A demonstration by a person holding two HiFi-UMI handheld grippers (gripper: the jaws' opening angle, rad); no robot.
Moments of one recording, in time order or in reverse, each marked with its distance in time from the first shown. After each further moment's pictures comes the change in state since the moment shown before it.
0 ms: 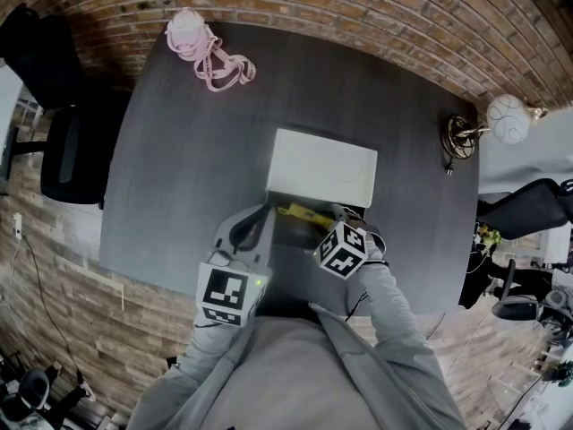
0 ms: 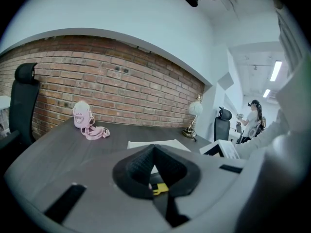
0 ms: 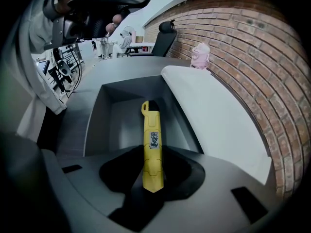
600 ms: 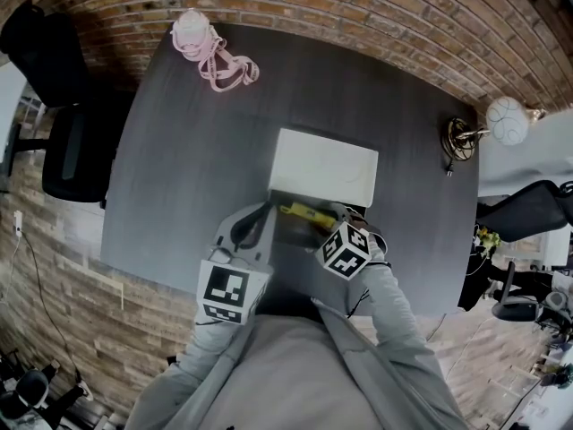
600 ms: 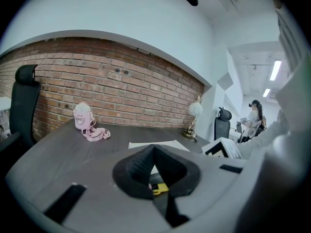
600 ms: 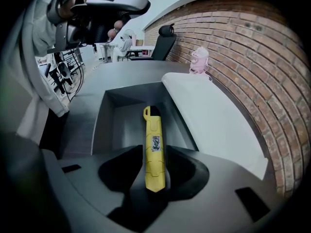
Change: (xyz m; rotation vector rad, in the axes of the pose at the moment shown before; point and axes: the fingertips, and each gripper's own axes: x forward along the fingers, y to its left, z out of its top) left arm -0.006 0.001 0.004 0.005 -0.009 0.003; right arm -0.009 0.002 0.008 0.002 -0.034 -0.004
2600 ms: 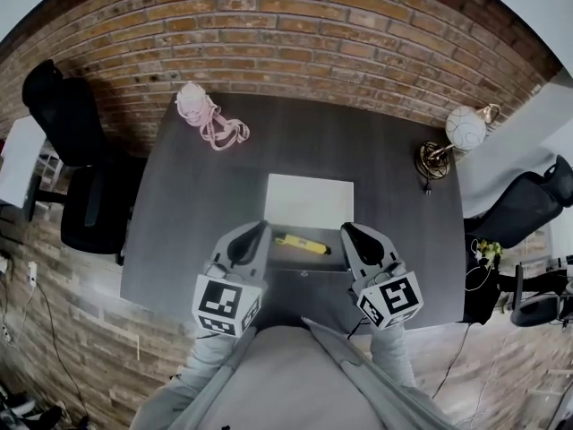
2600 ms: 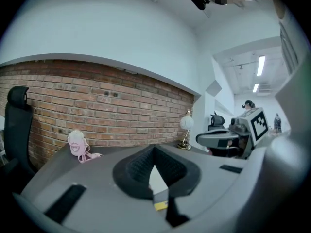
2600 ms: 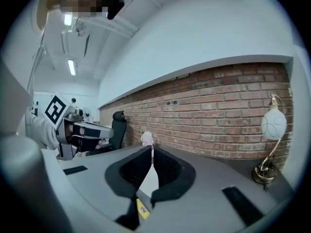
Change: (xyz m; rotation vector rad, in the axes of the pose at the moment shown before) left arm -0.034 -0.026 0.079 0.103 -0.142 -0.037; right arm -0.253 -0.050 0.073 0.486 -0.865 -0.450
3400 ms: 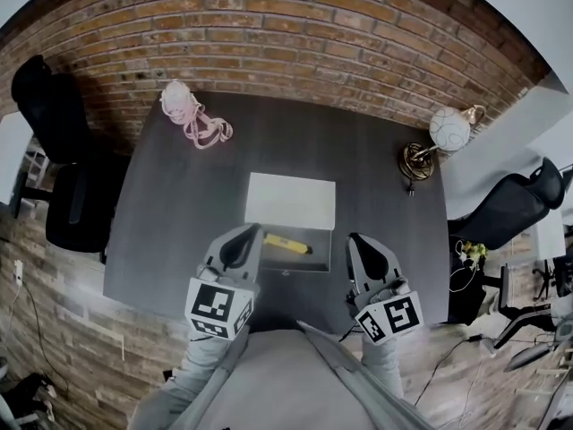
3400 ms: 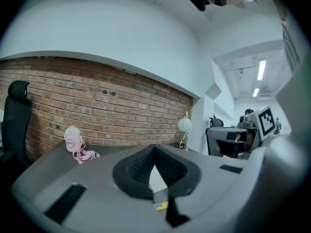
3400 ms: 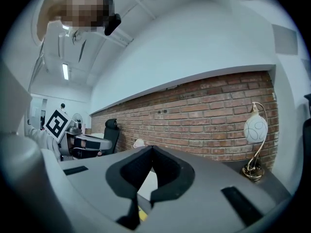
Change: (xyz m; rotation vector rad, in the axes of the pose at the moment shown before) left arm 0.007 -0.024 -0.004 -0.035 -0.024 -0.009; right arm -0.052 -0.021 0.015 0.037 -0.093 -0.101
